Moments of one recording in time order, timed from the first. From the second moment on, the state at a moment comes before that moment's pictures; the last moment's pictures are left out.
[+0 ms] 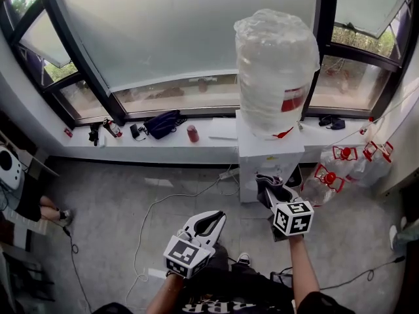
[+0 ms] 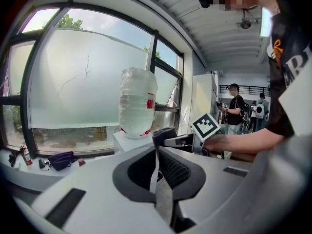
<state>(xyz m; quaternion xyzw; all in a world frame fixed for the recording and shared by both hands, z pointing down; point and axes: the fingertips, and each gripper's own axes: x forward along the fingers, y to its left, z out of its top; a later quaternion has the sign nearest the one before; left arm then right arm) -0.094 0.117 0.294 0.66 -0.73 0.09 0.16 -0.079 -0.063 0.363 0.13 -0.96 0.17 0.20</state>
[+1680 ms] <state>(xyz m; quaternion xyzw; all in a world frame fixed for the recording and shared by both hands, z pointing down) -0.257 -0.036 0.369 0.82 -0.53 0.15 0.17 -0.145 -0.235 0.518 0.33 -0.86 0.13 0.37</state>
